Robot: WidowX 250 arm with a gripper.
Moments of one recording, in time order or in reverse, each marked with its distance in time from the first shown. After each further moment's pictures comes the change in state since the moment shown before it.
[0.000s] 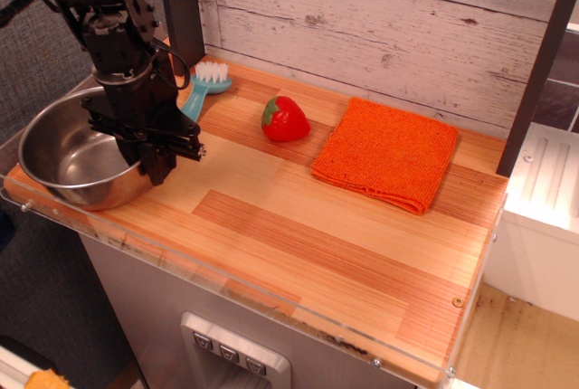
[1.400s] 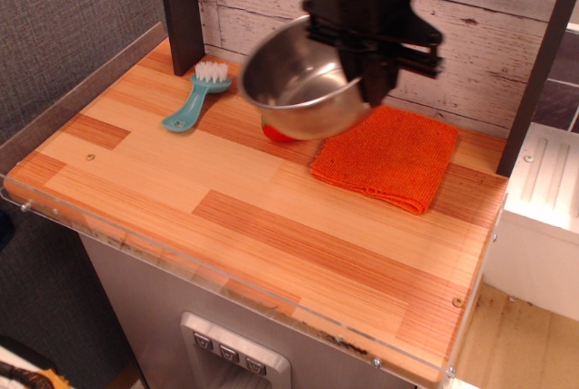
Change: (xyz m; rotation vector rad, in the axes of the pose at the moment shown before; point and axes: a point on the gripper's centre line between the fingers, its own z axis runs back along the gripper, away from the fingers) arm 0.086 -0.168 0.073 -0.079 -0.196 -0.270
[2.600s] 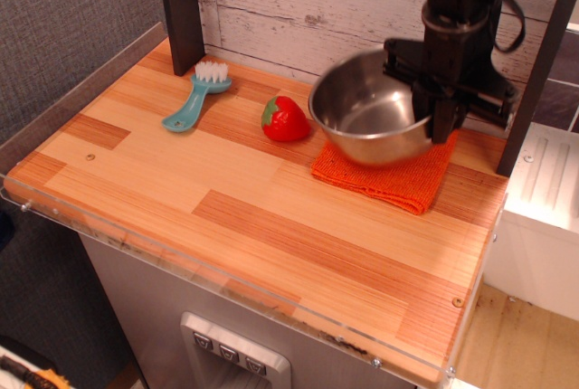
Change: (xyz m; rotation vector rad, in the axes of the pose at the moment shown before) arm 0.019 -0.033 -0.055 0.045 0.059 -0.072
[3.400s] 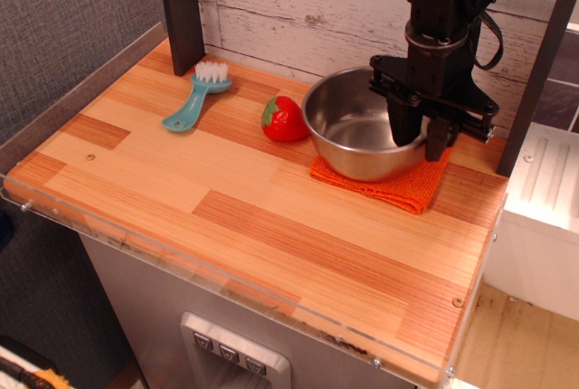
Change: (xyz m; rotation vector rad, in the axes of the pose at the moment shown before) arm -0.007 0.009 -0.013 -0.024 0.037 0.009
